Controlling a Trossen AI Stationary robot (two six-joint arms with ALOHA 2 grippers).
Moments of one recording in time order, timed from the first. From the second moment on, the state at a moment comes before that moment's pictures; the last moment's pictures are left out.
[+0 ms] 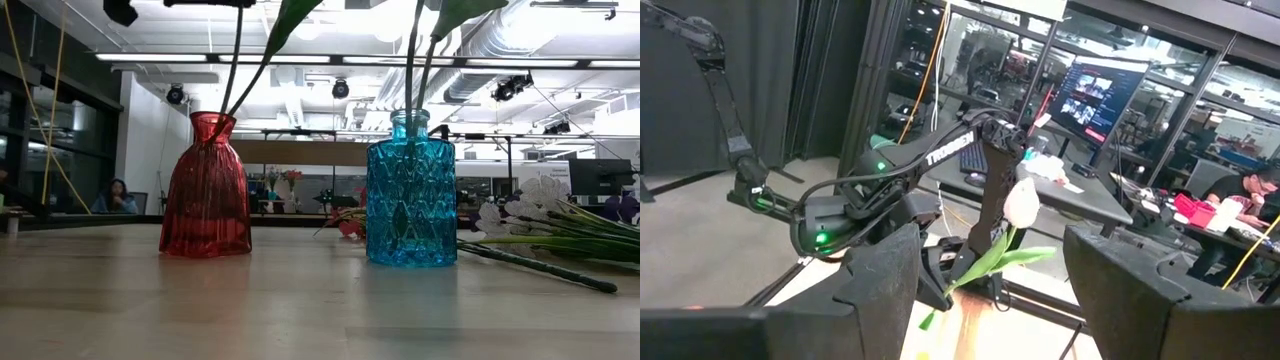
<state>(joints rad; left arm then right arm) -0.67 1.81 1.35 -1.05 -1.57 -1.69 0.28 0.95 1.20 -0.22 0.12 -0.29</state>
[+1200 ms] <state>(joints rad) -0.69 1.84 1.35 -1.02 -1.34 -1.74 0.28 0.95 1.20 -0.24 0.10 -0.29</state>
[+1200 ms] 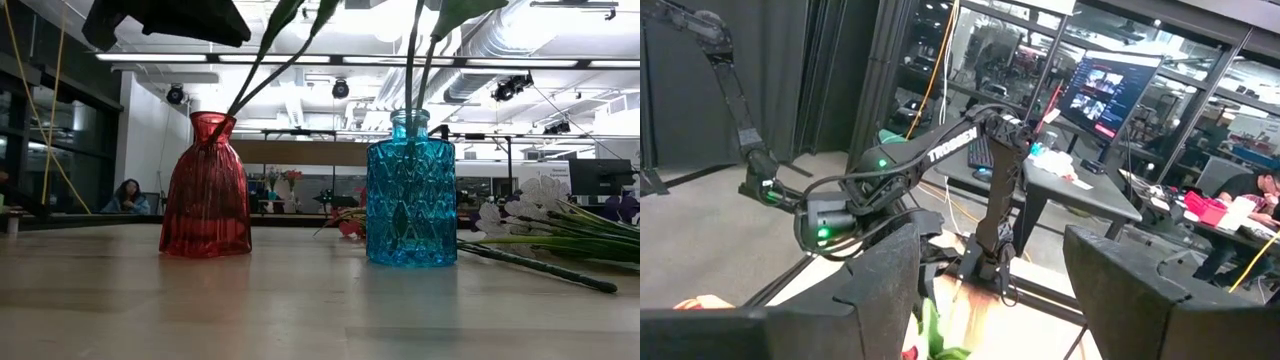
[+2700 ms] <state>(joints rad) -0.62 1.45 1.35 -1.15 -1.32 -1.57 0.28 0.97 1.20 -0.12 0.21 -0.27</state>
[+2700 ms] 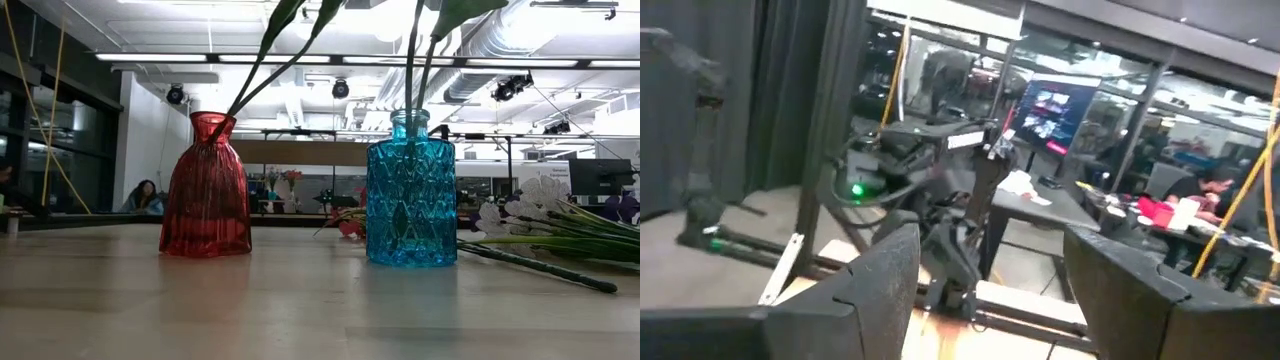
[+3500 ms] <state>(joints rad) -0.19 1.36 1.35 -0.45 -0.36 -0.50 0.28 1.02 1.20 -0.09 0.24 -0.26</state>
